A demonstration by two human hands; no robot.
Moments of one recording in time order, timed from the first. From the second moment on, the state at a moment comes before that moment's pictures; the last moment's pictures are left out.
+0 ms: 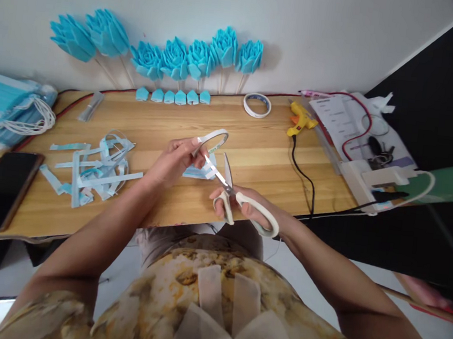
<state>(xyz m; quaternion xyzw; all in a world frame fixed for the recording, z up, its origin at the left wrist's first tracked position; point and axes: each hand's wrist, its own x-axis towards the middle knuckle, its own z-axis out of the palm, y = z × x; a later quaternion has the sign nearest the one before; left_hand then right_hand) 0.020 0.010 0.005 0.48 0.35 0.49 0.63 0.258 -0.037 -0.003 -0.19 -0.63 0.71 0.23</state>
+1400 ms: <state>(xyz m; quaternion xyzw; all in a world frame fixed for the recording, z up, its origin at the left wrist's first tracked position) 0.026 -0.004 0.012 0.55 0.31 0.42 0.65 0.225 -0.014 0.003 -0.13 -0.59 0.74 0.28</state>
